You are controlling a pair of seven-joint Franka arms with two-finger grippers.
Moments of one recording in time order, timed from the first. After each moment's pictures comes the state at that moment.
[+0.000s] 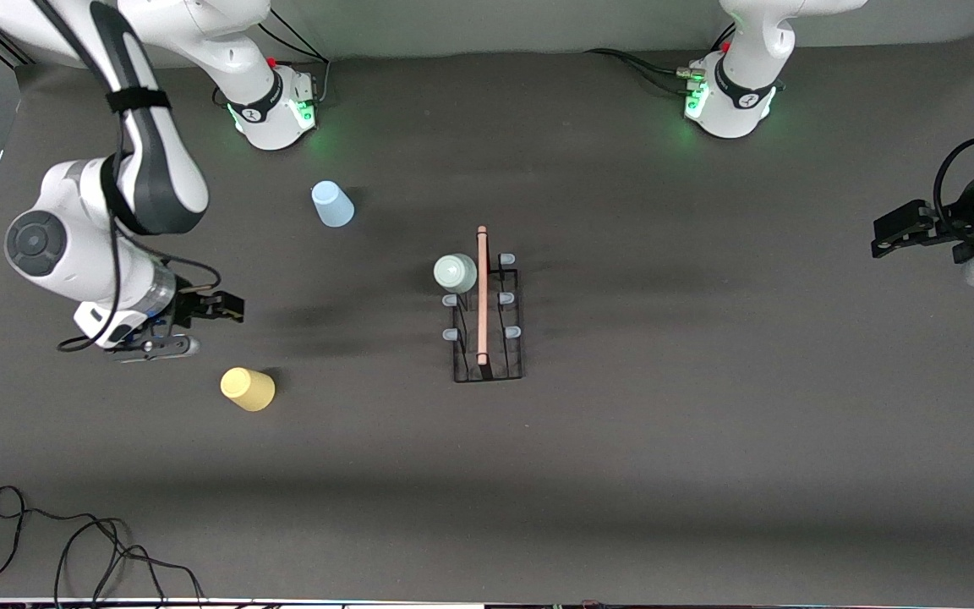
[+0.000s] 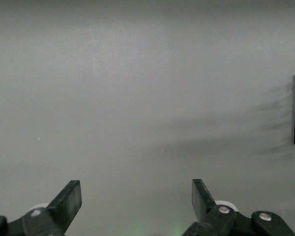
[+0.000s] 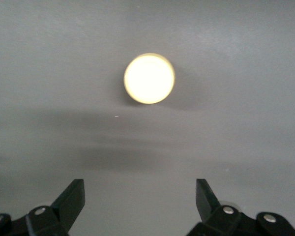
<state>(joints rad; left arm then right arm) 0.00 0.08 -0.03 -1.49 0.00 1.51 0.06 0.17 0.18 -0.15 -2.08 0.04 2.19 -0.09</state>
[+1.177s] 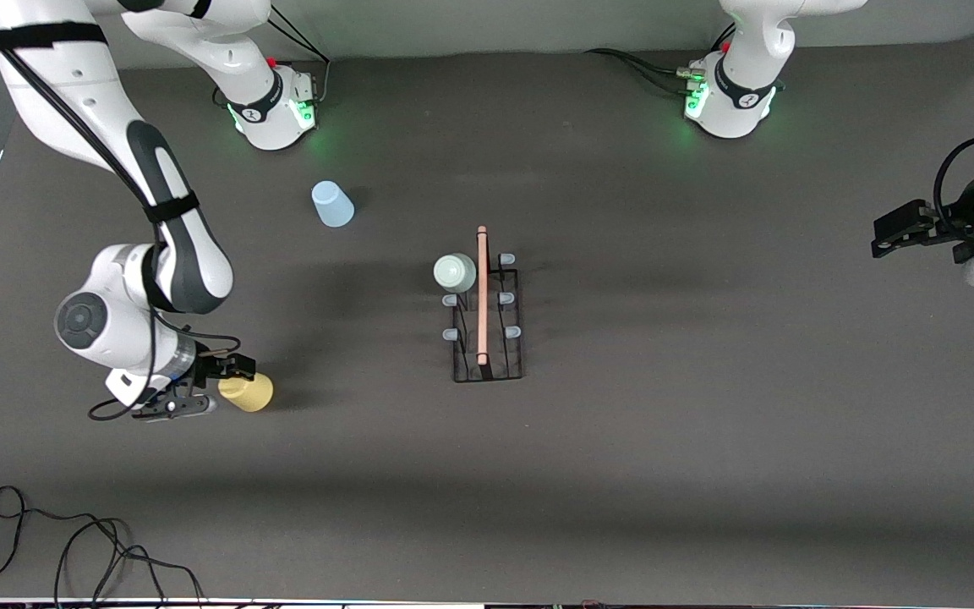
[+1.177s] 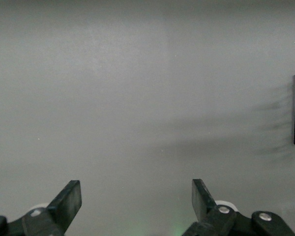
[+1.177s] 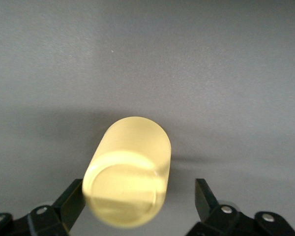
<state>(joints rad) 0.00 0.08 -0.03 -1.49 0.00 1.51 0.06 0.14 0.52 -0.12 -1.92 0.10 2.44 -0.16</state>
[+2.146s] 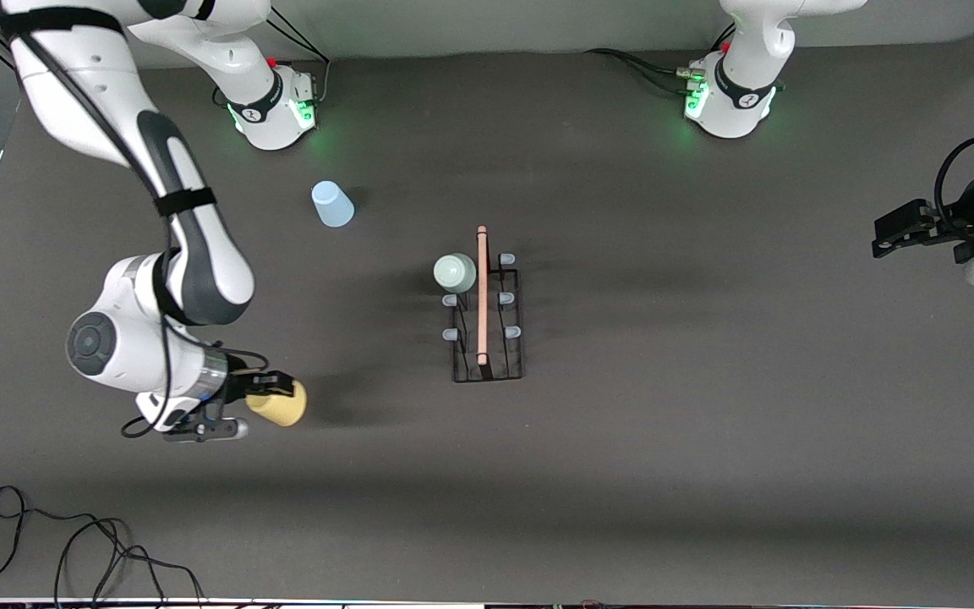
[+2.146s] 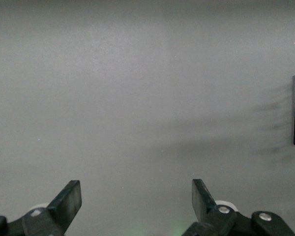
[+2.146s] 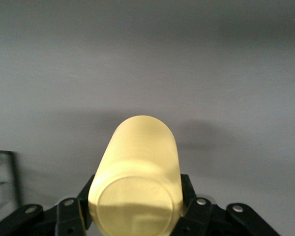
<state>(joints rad) 0.00 0.08 -0.03 -1.48 0.00 1.51 0.06 0.24 0.53 -0.04 -1.62 0.24 2.14 0.10</state>
